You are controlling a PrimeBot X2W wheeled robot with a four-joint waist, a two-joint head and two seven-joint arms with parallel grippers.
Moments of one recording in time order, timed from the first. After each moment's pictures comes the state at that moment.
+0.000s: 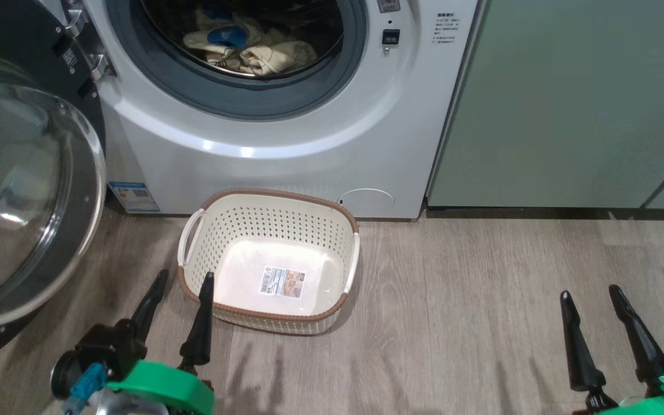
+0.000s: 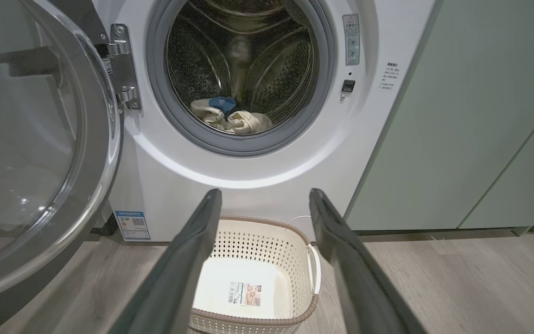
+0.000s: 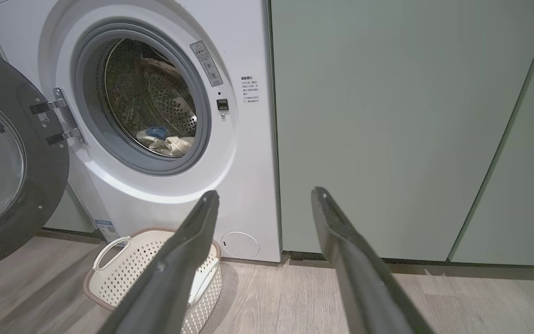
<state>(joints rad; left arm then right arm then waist) 0.12 0.06 0.03 -0.05 -0.18 0.07 -0.18 0.15 -0.09 0.07 -0.06 0.16 0.13 -0.25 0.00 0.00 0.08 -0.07</state>
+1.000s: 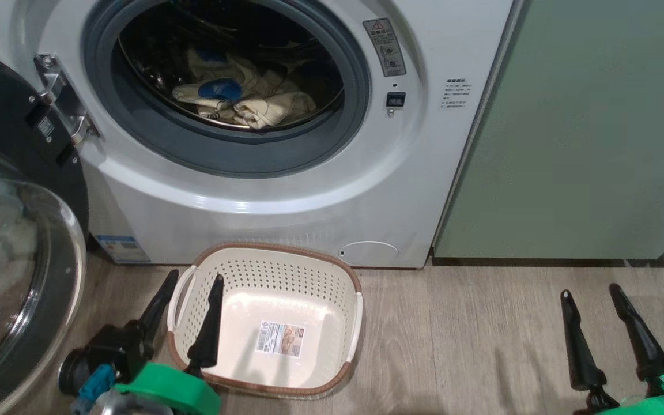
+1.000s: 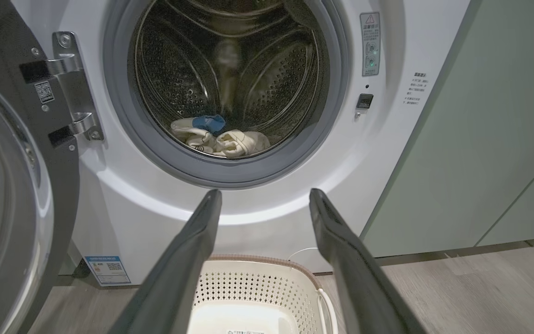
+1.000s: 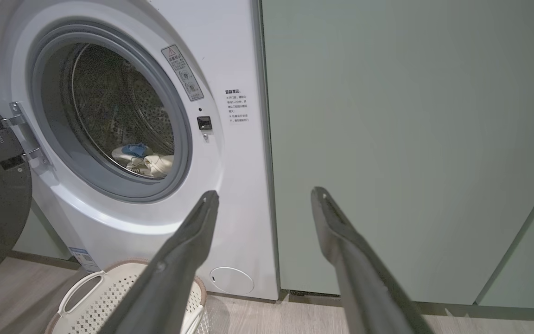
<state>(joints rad) 0.12 0.08 0.00 -0.05 -0.18 0.07 -0.19 0.15 -0.09 0.06 -0.06 0.16 0.13 -0.25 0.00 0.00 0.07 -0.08</state>
